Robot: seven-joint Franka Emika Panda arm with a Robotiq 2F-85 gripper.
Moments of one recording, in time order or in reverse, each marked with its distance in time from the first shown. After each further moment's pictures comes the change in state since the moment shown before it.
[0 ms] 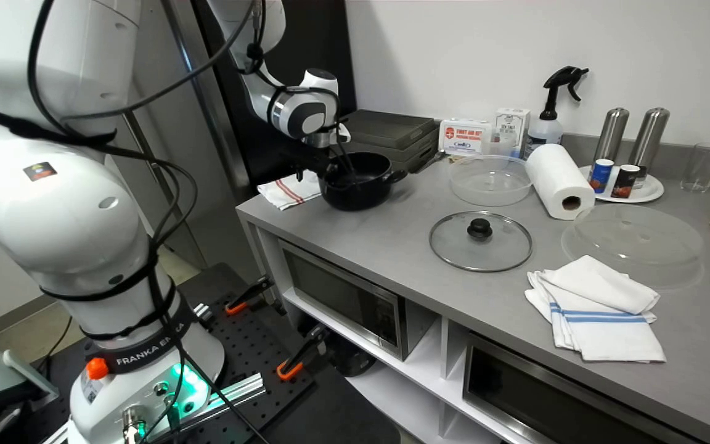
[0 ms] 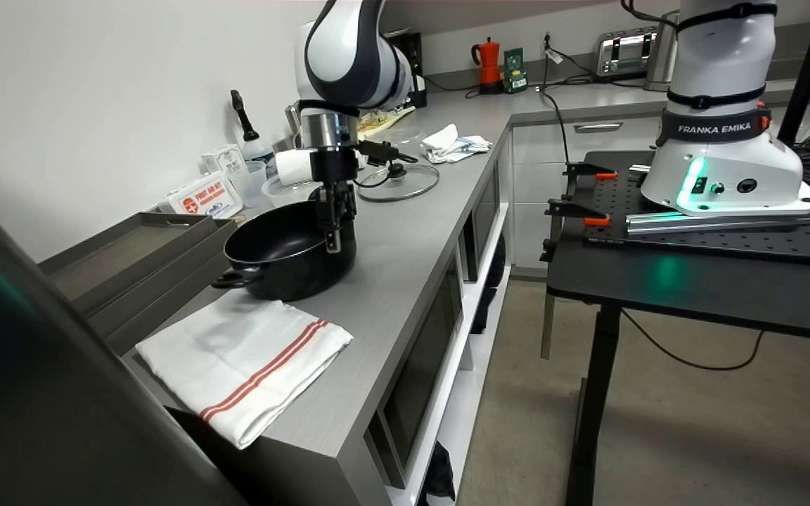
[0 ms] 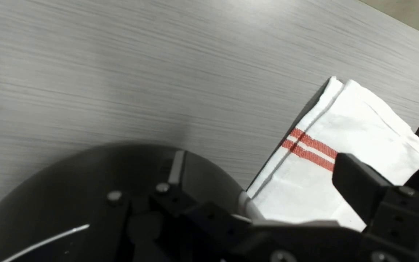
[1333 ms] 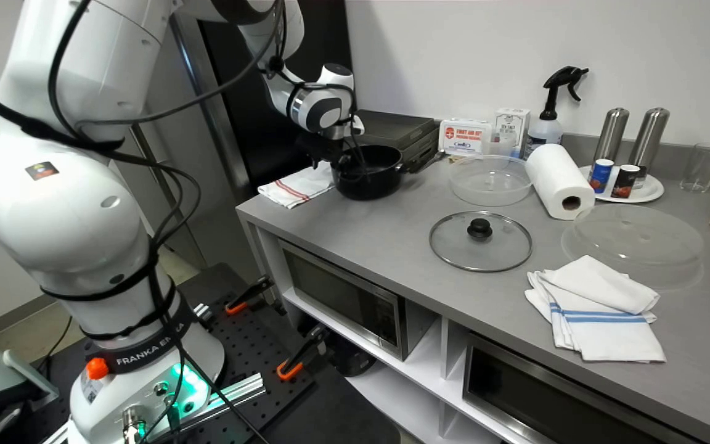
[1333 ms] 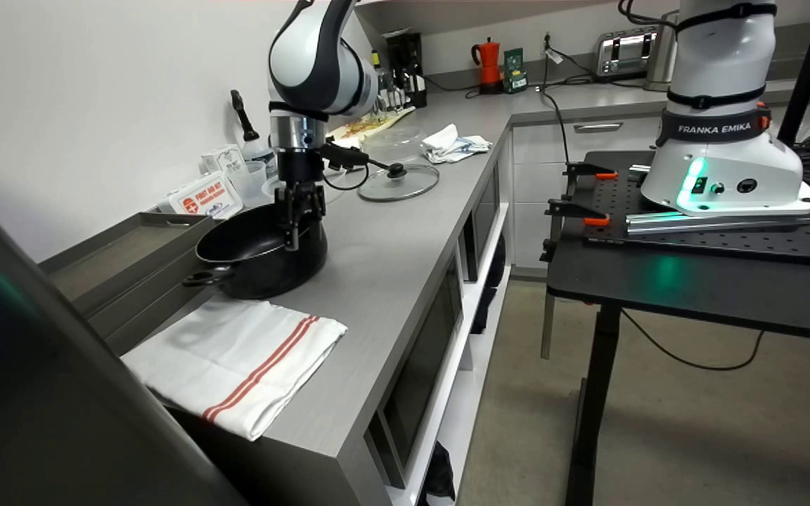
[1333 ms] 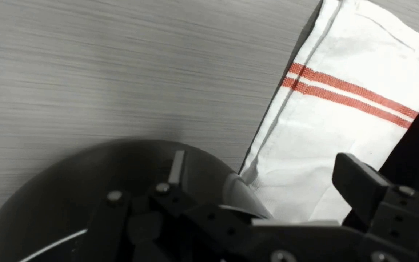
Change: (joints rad) arm 0.013 0.126 -0.025 0.226 -0.008 -0.039 0.060
